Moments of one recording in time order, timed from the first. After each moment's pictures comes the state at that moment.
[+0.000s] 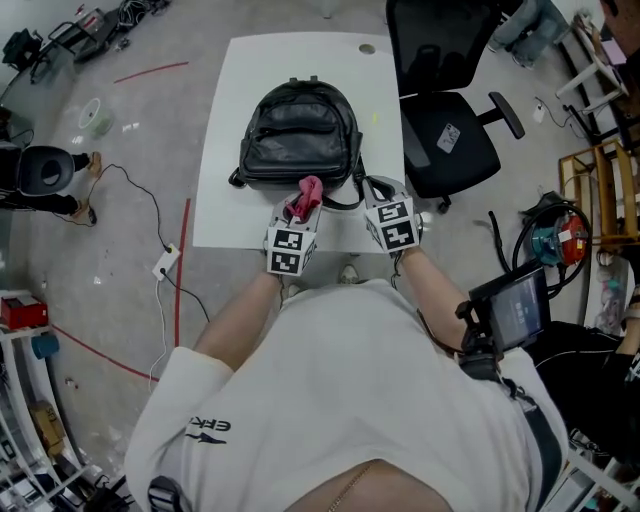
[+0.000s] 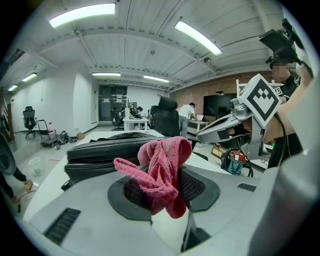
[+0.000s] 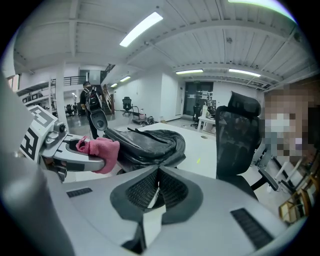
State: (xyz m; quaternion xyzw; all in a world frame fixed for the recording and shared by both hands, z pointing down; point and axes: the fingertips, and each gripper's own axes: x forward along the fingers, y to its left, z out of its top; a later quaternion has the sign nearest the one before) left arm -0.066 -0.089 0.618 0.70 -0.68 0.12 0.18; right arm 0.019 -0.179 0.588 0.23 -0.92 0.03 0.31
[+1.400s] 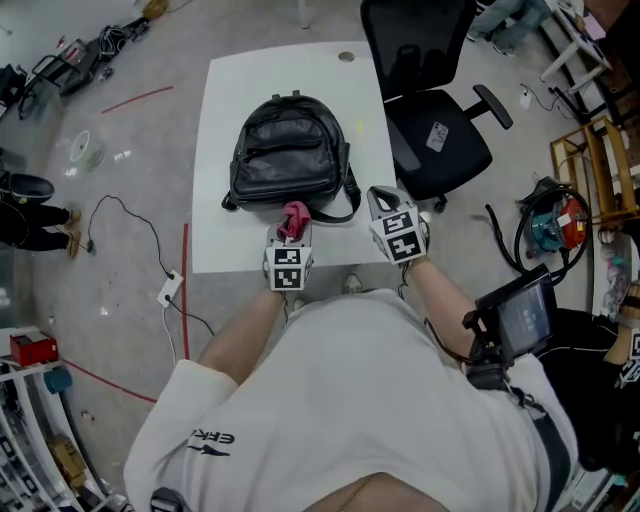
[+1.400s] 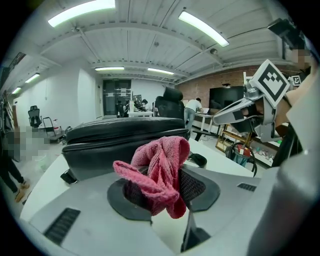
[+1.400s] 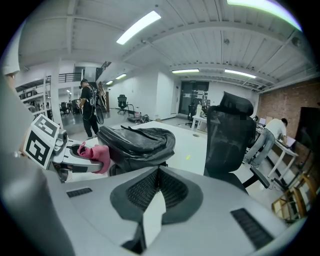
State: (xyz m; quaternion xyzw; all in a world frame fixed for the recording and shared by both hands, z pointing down) left arm -0.077 -0.083 0.656 0.67 -0.70 0.15 0.21; right arm 0.044 -0.188 0.586 0.25 -0.91 0.02 0.32
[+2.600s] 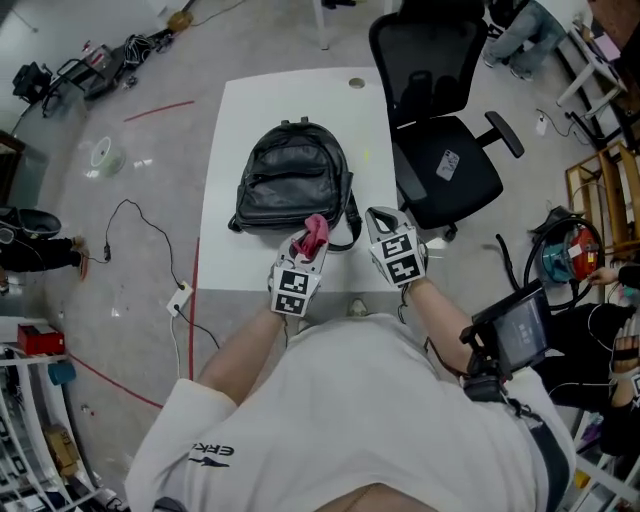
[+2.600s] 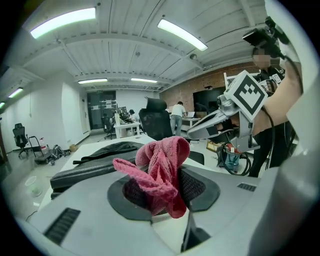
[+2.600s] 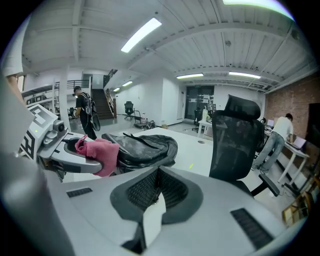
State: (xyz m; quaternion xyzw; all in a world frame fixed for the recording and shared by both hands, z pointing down) left arm -0.033 -0.118 0.597 0.73 -0.65 0.17 0.14; right arm 0.037 -0.211 0.572 0.21 -0.93 0.02 0.29
